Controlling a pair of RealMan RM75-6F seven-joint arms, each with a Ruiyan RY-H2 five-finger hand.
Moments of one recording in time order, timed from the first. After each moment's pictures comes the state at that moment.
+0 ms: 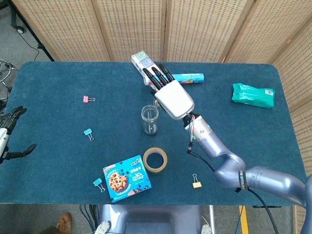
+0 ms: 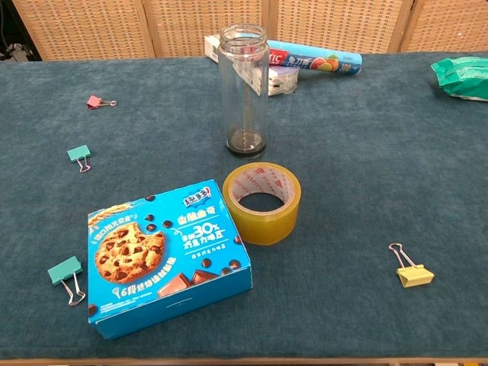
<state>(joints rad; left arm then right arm) -0.27 -0.81 -0.11 -1.81 1.40 1.25 -0.42 1.05 -1.36 0.37 -1.50 -1.23 1.01 -0.53</state>
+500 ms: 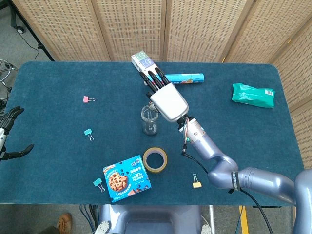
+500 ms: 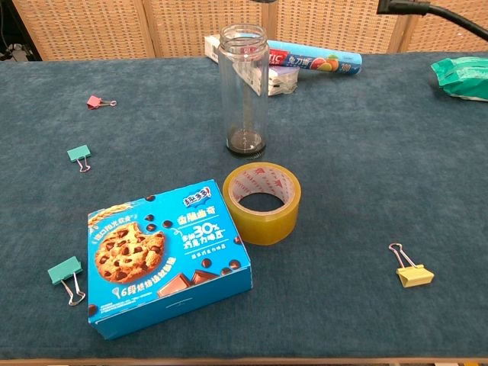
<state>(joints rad) -0.27 -0.79 -0.11 -1.82 1.39 1.23 -0.44 1.07 -1.42 0.35 -1.50 -1.18 1.03 -0.56</state>
